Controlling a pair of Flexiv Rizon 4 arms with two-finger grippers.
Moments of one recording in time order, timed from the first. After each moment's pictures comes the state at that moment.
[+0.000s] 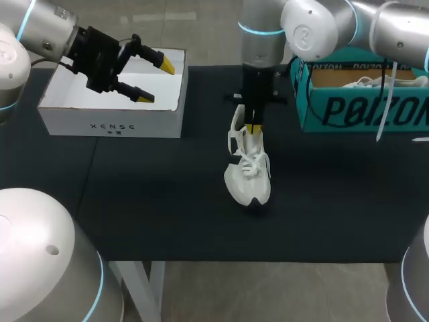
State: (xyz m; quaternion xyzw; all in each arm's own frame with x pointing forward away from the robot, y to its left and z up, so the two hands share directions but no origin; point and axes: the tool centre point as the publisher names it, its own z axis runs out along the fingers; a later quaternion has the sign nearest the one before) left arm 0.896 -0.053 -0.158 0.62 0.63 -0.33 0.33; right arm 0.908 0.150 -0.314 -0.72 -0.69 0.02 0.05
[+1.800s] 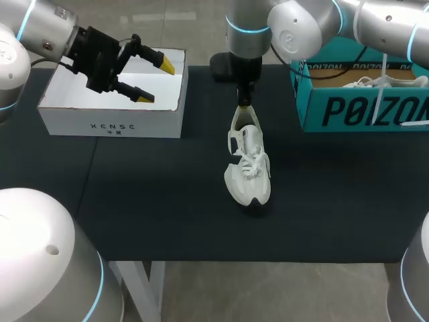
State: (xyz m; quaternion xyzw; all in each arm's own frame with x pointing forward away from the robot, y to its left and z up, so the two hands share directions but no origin) left arm 0.896 -0.053 -0.158 0.62 0.63 -0.33 0.33; right arm 1.017 0.150 -0.315 0.04 -0.99 0.00 -0.09
